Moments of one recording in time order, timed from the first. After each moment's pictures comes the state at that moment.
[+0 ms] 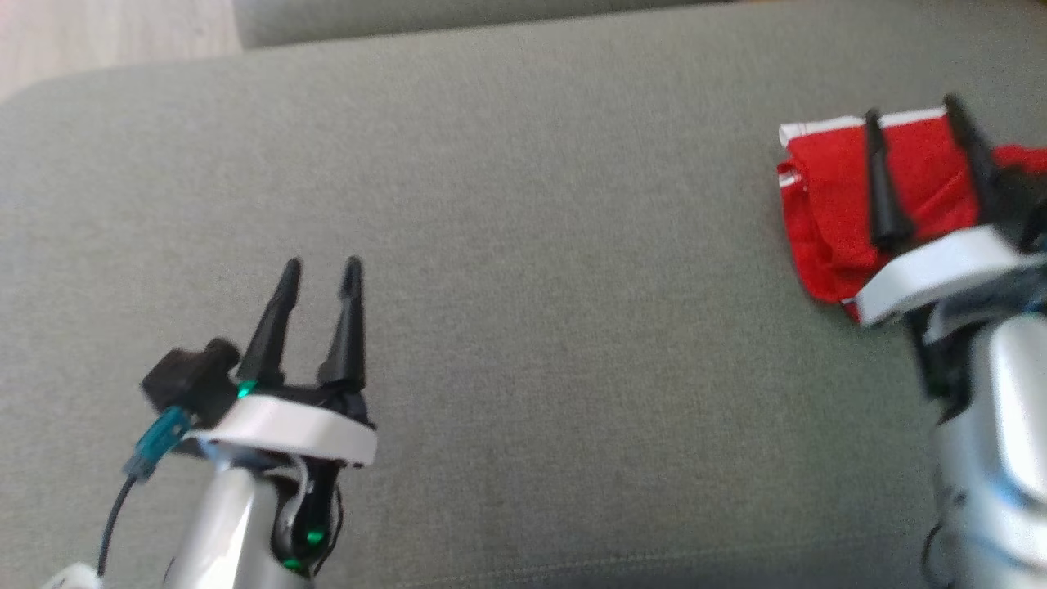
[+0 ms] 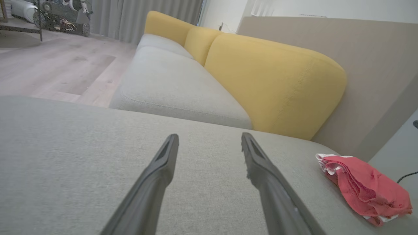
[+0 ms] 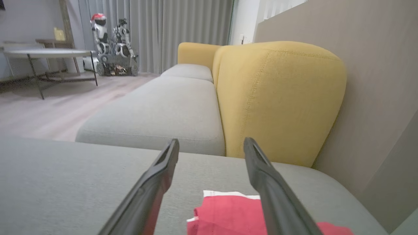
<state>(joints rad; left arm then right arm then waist) -0.17 0.05 -0.20 0.19 -0.37 -0.09 -0.26 -0.42 -0.18 -0.01 0.21 0.04 0.13 0.05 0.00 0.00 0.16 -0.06</state>
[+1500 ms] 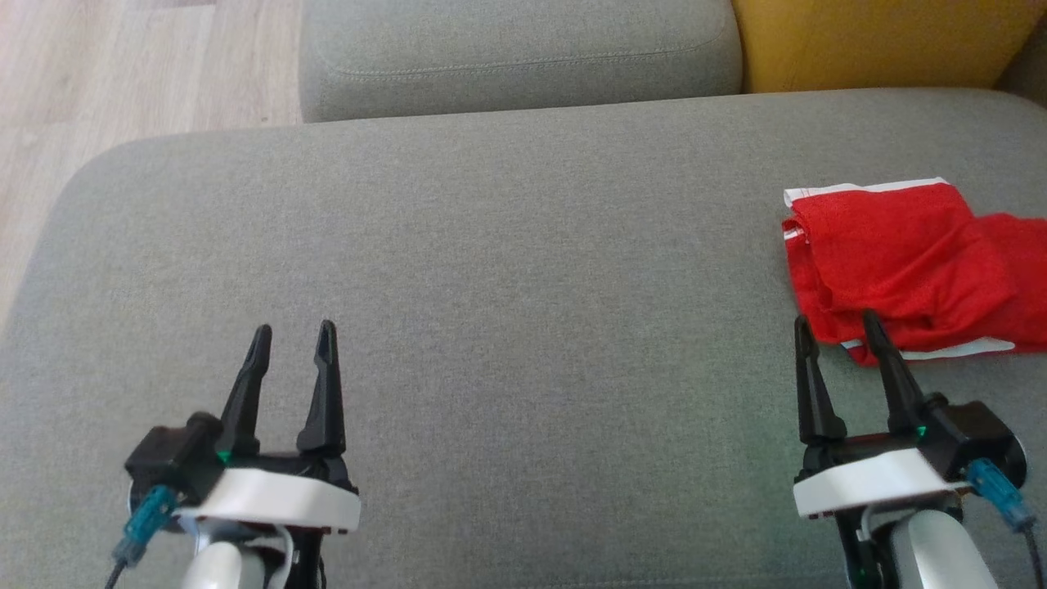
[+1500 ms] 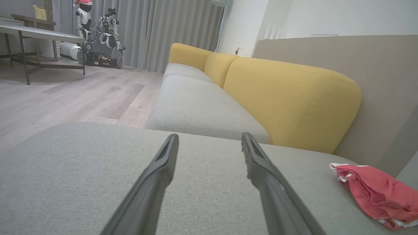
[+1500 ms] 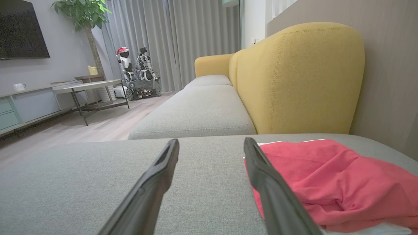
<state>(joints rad) 0.02 0.05 -0.14 0.05 -0.29 -0.04 -0.26 -0.03 -0.05 0.03 0.20 0.11 0.13 -0.25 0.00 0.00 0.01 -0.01</state>
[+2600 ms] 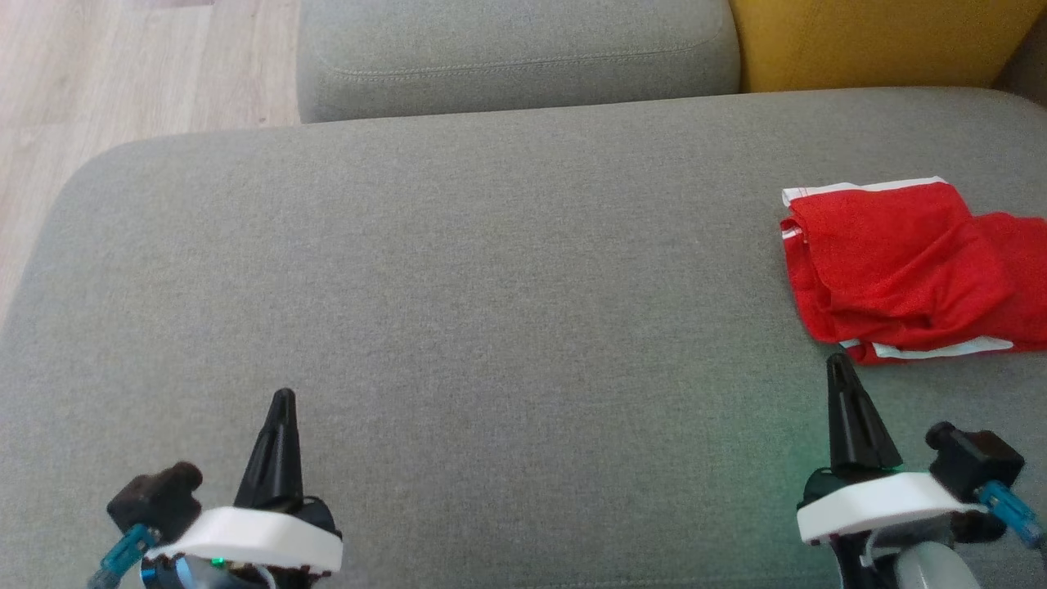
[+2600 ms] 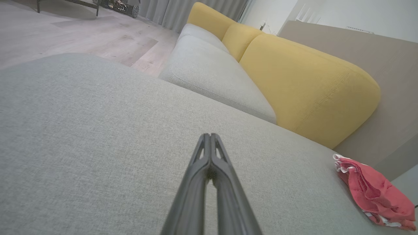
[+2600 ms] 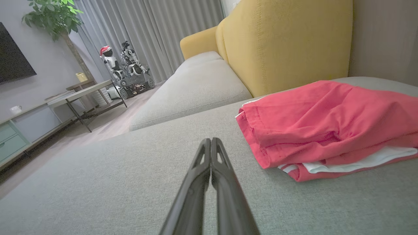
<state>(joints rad) 0.09 0.05 -0.12 0.14 -0.49 -0.05 -0.22 0.01 -0.05 0.03 0.26 0.30 0.13 -0.21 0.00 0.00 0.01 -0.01</state>
